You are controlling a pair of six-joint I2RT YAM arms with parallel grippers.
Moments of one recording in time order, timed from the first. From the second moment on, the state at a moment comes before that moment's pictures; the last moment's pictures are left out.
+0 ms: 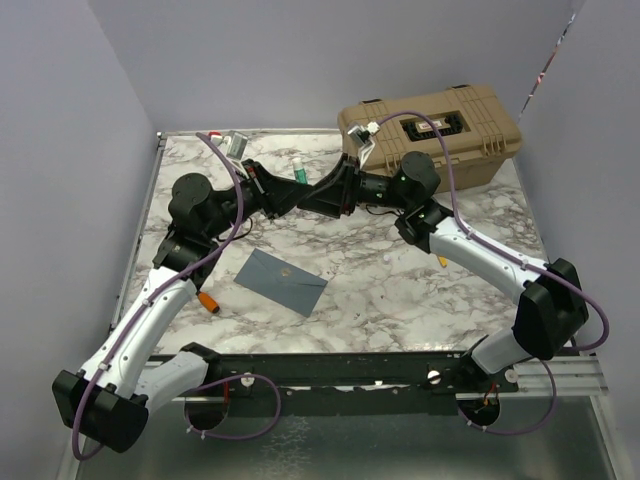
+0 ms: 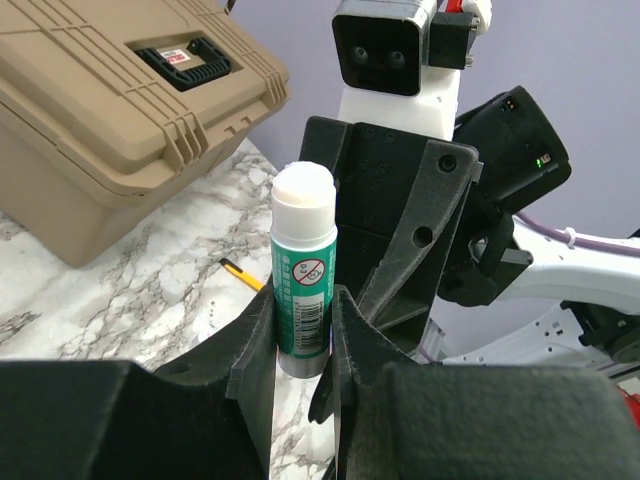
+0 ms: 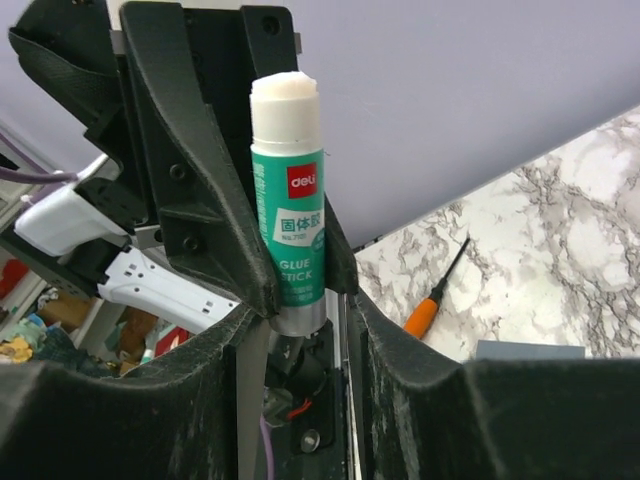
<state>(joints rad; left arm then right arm) -0.41 1.00 0.99 0.11 0.56 -0.68 0.66 1.51 1.17 0.56 -0.80 0.73</state>
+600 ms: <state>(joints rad) -0.40 0.98 0.94 0.27 0.54 -0.77 0.67 1.51 1.16 0.65 -0.75 0.80</state>
